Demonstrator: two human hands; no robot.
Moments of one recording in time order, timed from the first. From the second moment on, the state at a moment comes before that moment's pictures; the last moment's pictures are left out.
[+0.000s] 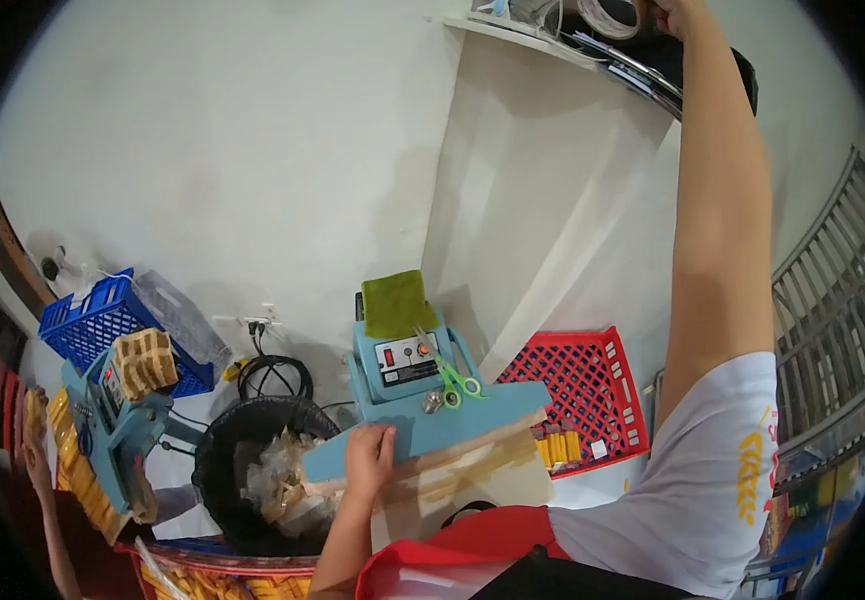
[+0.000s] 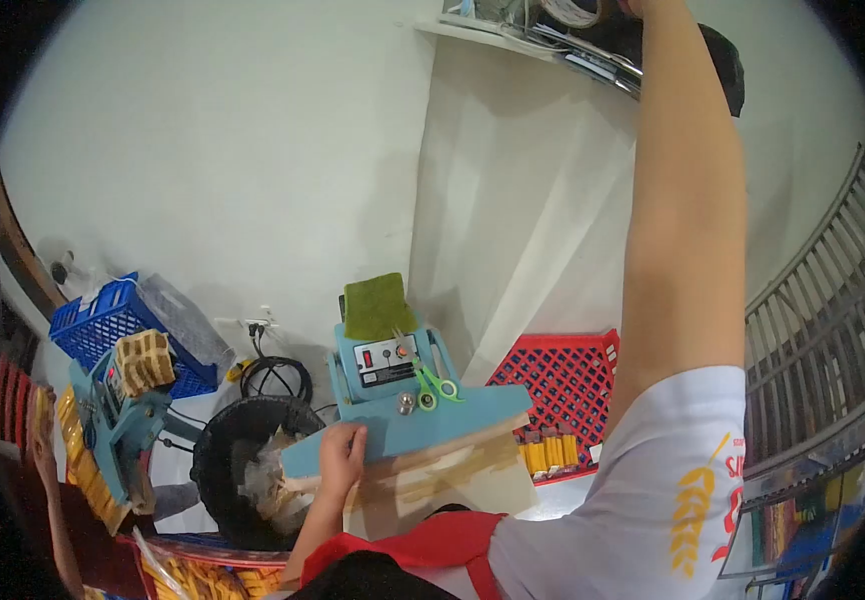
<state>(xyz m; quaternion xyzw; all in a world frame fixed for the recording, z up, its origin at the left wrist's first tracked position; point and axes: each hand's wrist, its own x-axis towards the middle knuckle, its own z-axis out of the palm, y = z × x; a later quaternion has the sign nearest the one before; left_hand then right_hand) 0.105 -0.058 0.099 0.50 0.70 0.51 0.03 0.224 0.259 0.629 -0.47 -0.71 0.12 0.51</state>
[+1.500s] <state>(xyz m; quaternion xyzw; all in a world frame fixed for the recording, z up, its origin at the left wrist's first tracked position) 0.150 -0.136 0.249 0.26 0.64 0.68 -0.27 0.204 -0.008 0.270 0.07 -0.87 0.39 0.31</state>
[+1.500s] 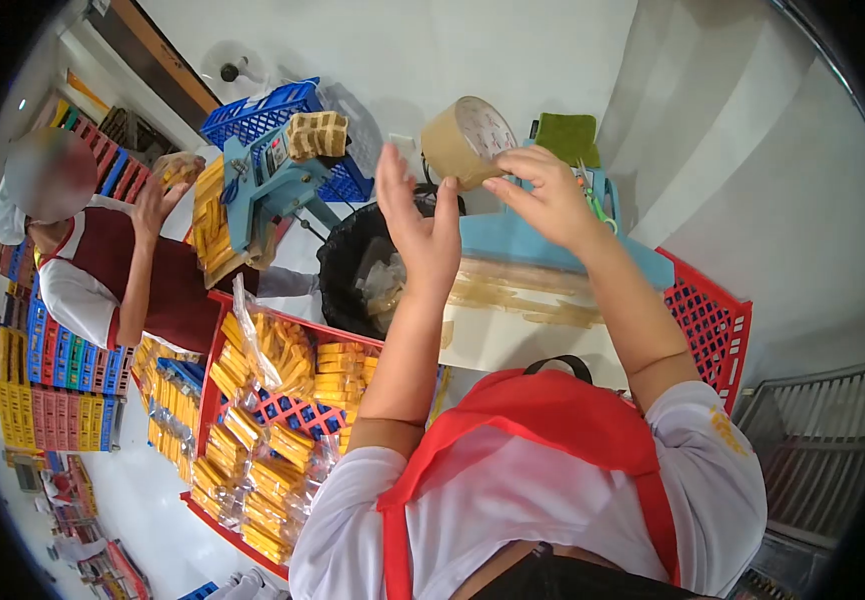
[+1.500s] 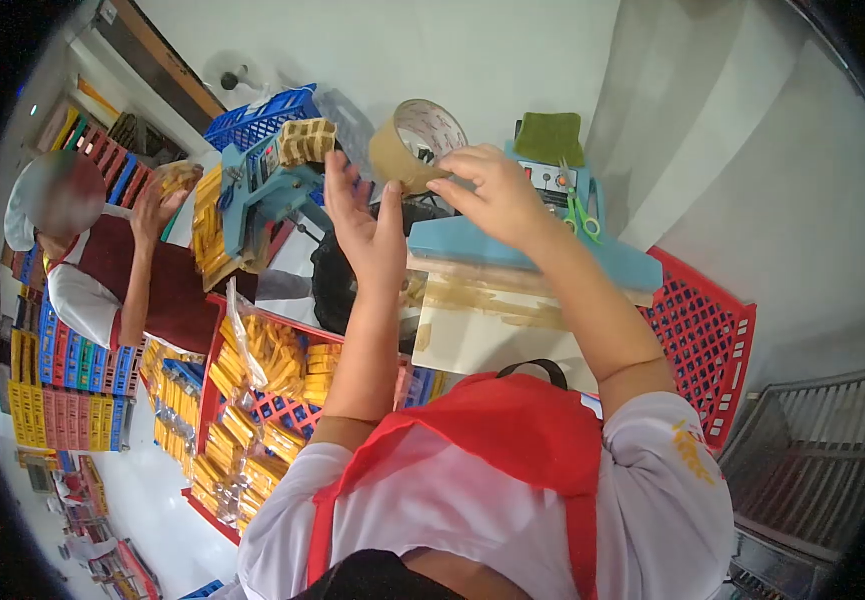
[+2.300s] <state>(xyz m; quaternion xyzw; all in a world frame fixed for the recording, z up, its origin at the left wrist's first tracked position) 0.133 -0.141 0.230 0.42 0.73 0.51 -0.20 0.209 -0.009 0.236 0.06 -0.88 0.28 0.37</state>
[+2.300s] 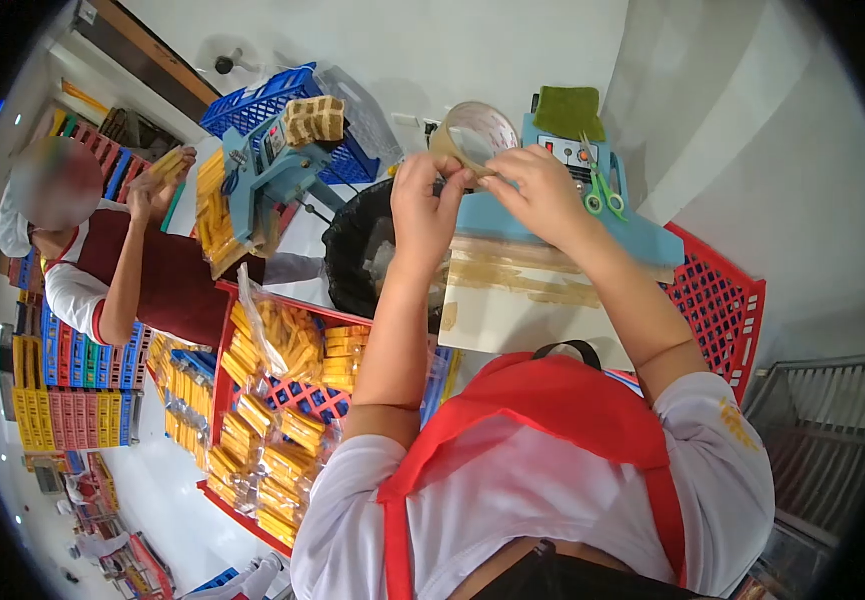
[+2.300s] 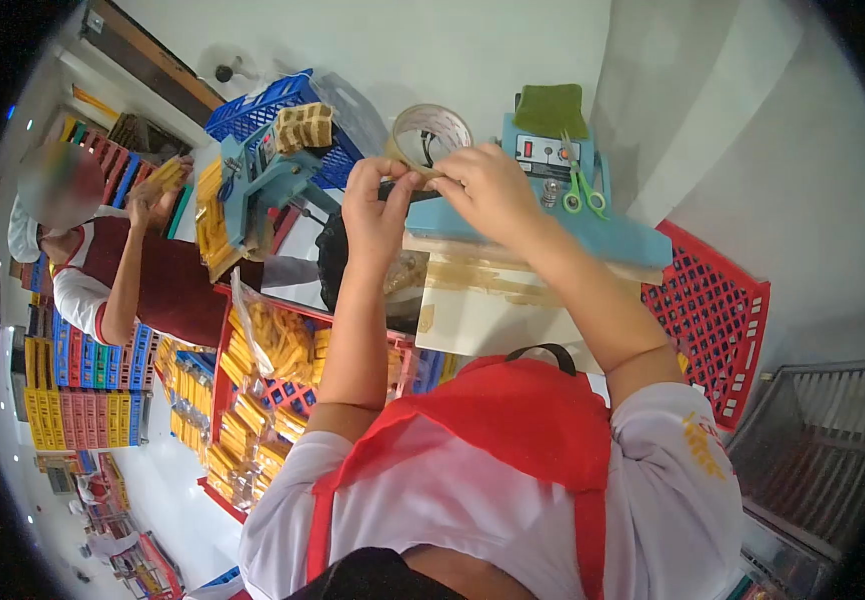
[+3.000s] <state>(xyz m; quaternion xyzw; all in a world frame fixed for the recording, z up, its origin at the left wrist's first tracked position) 0.108 -0.166 0.220 0.46 0.73 0.40 -0.31 0.192 -0.038 0.244 0.06 -0.93 0.21 0.30</state>
